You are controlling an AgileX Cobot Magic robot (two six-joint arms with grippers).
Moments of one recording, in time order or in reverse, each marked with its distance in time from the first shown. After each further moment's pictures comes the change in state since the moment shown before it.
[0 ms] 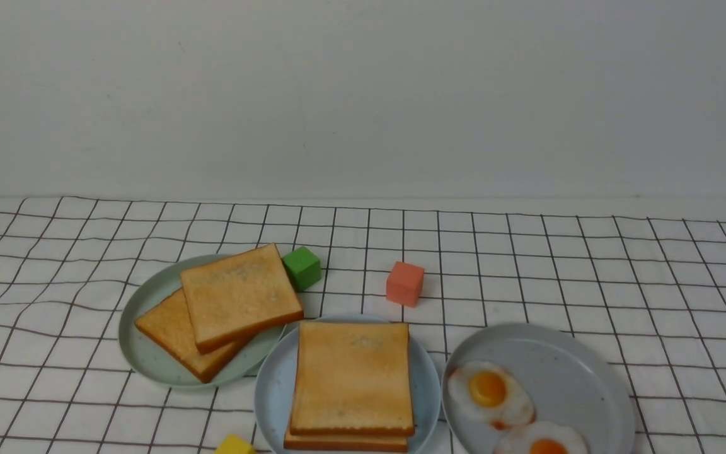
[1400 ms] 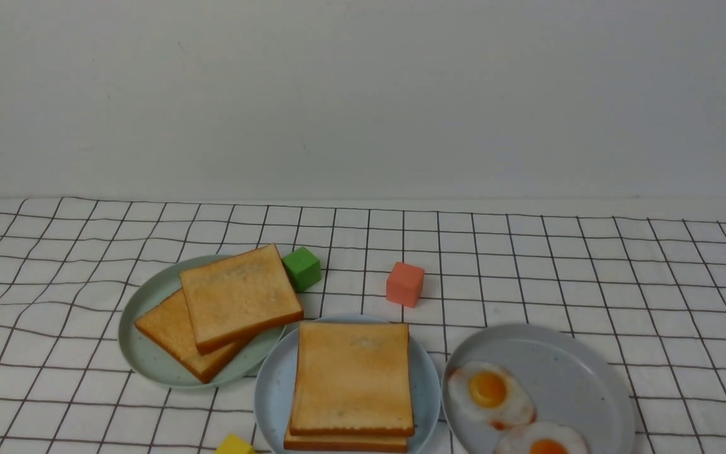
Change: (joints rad) right arm -0.054 0.000 0.023 -0.015 -0.049 0.003; left arm 0.002 0.000 0.000 0.000 -0.001 0.000
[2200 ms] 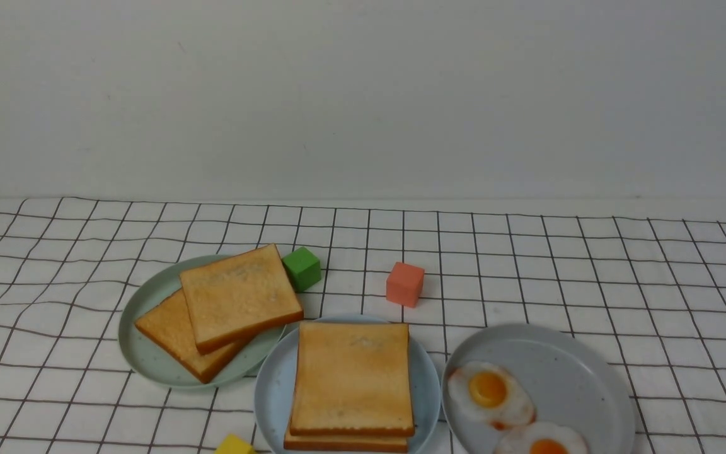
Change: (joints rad) right arm 0.000 0.000 0.000 0.000 0.000 0.000; left arm 0.000 0.000 0.000 0.000 0.000 0.000
